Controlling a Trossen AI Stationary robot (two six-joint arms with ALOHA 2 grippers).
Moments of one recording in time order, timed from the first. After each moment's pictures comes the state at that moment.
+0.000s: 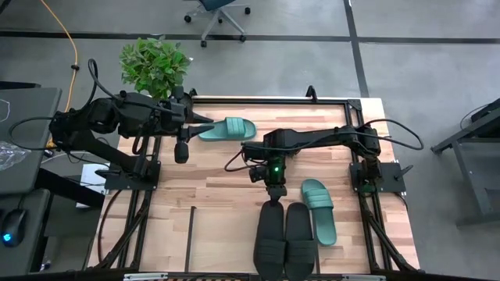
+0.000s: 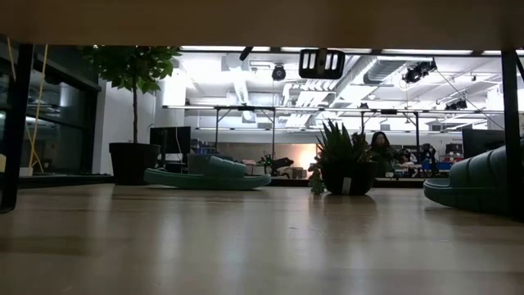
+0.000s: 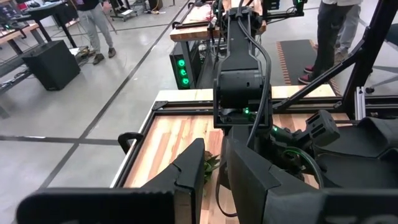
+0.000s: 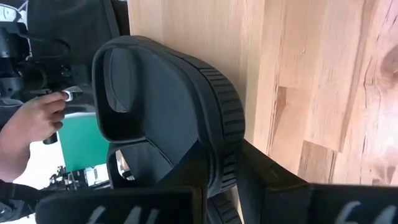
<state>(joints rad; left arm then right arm) -0.03 1.17 1.65 -0.82 -0.33 0.05 0.01 1.99 1.77 -1.25 -0.92 0.04</state>
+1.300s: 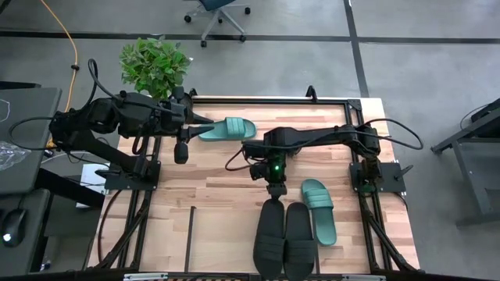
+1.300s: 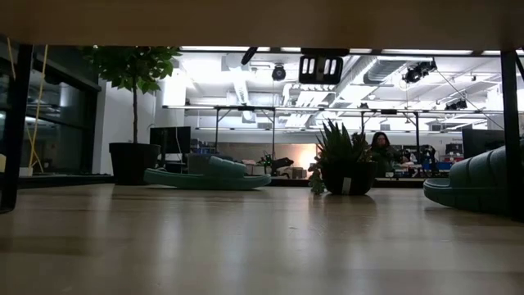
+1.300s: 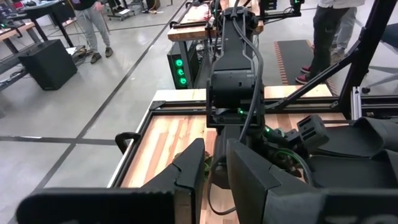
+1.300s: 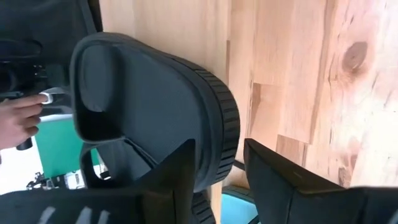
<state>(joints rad) -0.03 1.17 1.65 -0.82 -0.32 0.05 -0.01 1.99 1.77 -1.26 -0.85 0.02</state>
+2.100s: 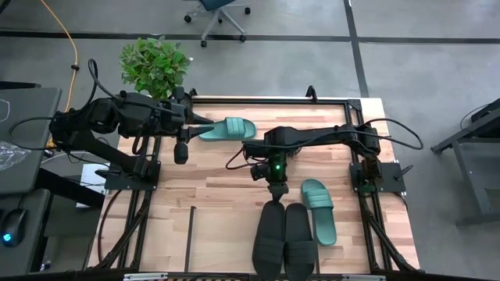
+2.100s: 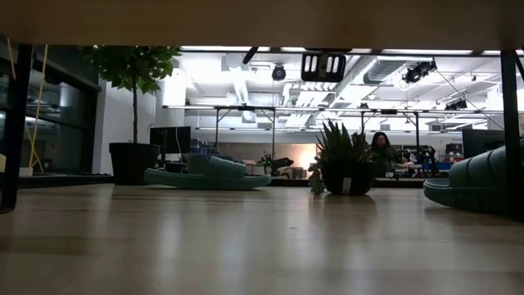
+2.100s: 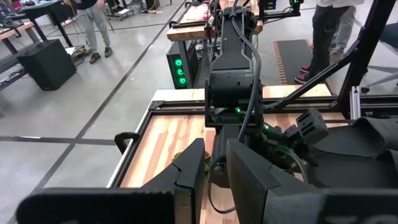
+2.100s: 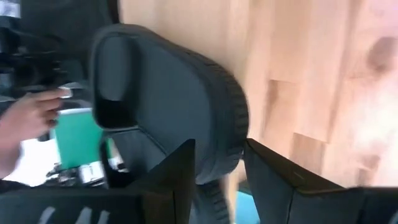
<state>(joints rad) -0.03 1.17 1.65 -0.82 -0.32 0.05 -0.01 1.99 1.77 -1.28 -0.90 -0.01</state>
